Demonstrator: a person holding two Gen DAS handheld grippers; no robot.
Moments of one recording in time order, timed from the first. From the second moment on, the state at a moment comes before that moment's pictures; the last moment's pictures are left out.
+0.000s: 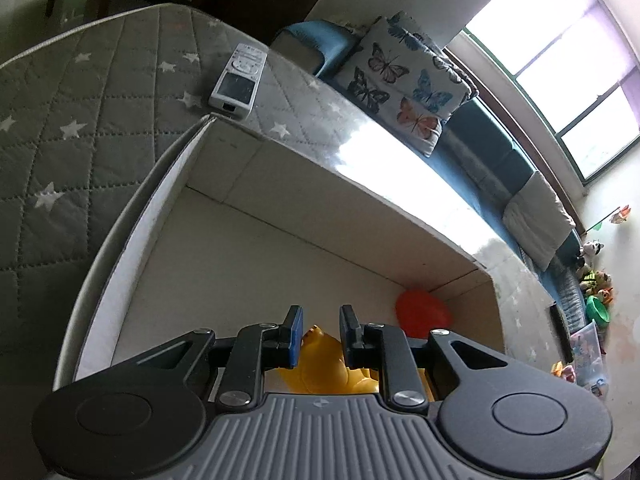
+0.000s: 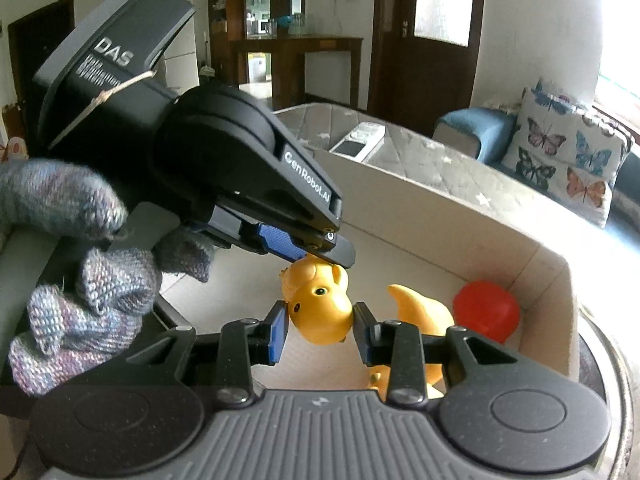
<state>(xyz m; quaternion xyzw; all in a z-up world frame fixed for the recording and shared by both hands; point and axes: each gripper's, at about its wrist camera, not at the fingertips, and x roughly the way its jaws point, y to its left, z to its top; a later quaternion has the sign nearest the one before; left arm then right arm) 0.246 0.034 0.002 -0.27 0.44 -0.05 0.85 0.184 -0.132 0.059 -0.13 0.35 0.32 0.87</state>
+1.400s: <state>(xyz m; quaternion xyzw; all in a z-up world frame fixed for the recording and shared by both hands) 0.128 0.032 0.052 -0.24 0.37 -0.06 0.90 0.085 -0.191 0.087 -0.08 0.28 0.27 0.92</state>
